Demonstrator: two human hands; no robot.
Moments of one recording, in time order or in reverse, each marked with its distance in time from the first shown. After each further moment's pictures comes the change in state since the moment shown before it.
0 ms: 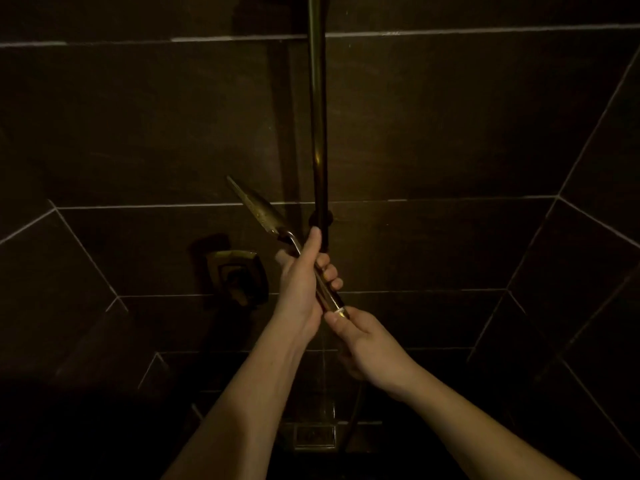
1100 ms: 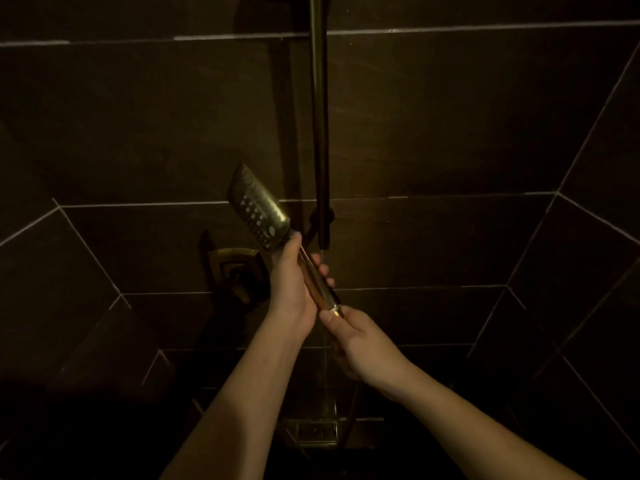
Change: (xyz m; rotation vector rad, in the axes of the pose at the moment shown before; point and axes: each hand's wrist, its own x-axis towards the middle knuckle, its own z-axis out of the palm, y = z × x) left_hand -0.002 0.005 -0.010 -0.015 0.136 -0.032; right_hand -0.005 -0.005 0.011 0.039 -0.022 0.044
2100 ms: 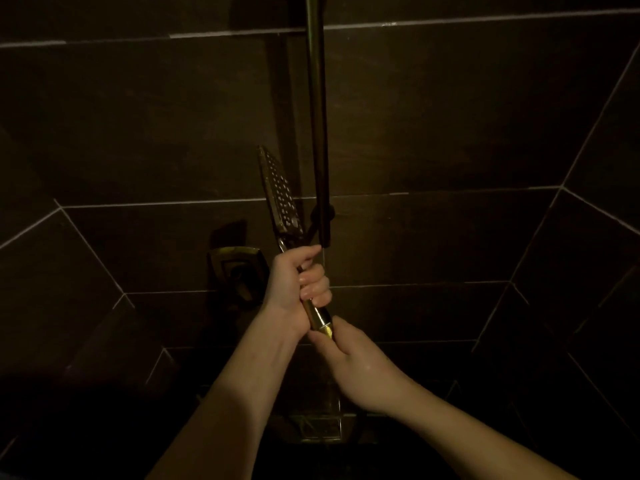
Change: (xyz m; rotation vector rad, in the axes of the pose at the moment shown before) left_hand -0.007 0.012 -0.008 0.017 -0.199 -0.202; right_hand -0.011 0.007 0.011 -0.363 -0.006 -0.102
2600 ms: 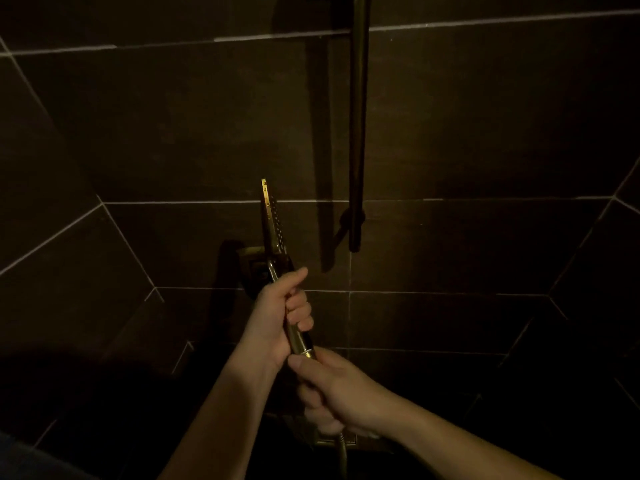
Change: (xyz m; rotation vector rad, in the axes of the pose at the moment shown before) left_hand -0.011 0.018 -0.067 0.052 0.135 0.077; right_hand 0.021 -0.003 0.051 0.615 -0.426 0.243
